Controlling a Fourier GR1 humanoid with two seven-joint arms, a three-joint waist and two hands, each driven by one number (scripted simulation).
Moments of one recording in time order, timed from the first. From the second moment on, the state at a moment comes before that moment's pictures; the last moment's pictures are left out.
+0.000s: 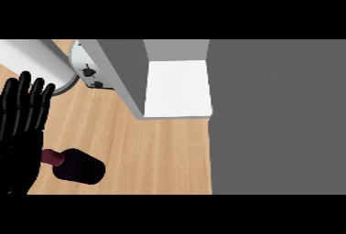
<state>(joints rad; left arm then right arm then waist) 0.00 0.09 0.01 -2.10 0.05 0.00 0.02 -0.02 -0.10 -0.01 -2.10 -0.02 -0.01 -0.02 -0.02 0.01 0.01</state>
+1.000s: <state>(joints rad) 0.23 0.00 -0.52 -2.31 -0.17 0.36 0.26 0.19 -0.17 0.08 -2.40 -0.23 0.16 0.26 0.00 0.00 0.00</state>
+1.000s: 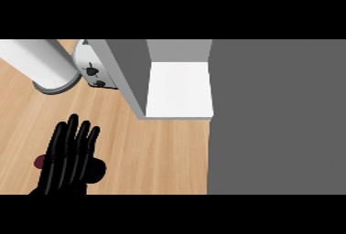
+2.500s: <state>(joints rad) 0.15 0.12 -0.49 -2.39 -0.34 0.56 0.58 0.03 -0.16 0.10 -2.42 -0.19 0.06 0.46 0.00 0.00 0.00</state>
